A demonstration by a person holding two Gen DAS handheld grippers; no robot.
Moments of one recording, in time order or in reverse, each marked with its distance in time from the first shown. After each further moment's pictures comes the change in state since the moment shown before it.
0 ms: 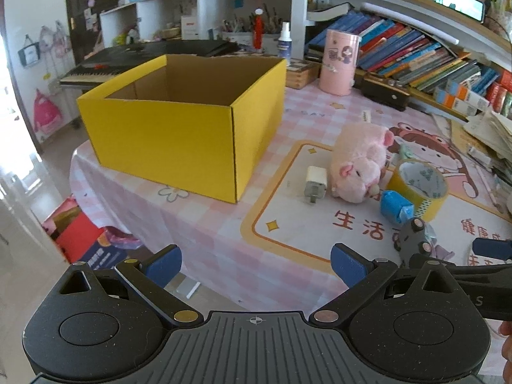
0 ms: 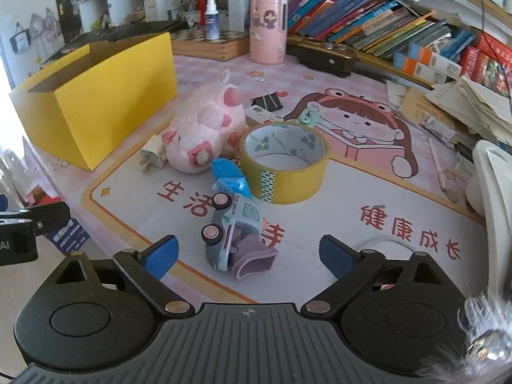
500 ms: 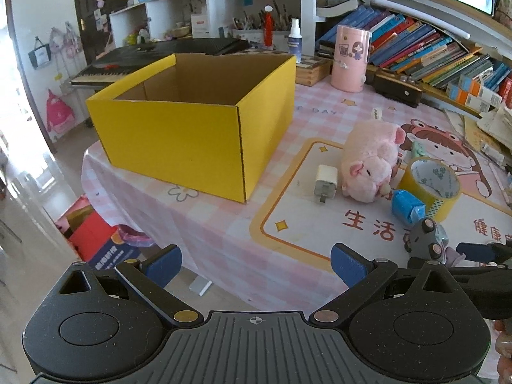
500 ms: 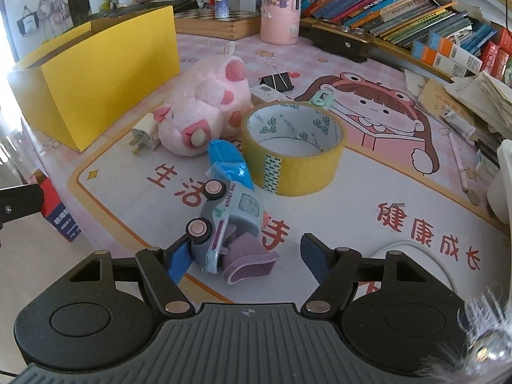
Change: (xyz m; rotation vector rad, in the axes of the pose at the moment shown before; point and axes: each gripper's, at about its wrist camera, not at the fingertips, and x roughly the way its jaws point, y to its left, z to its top) left arm 0.002 -0.007 0.002 0.005 0.011 0.057; right arm 0.029 -0.008 -0.001 -0.024 0.043 0.039
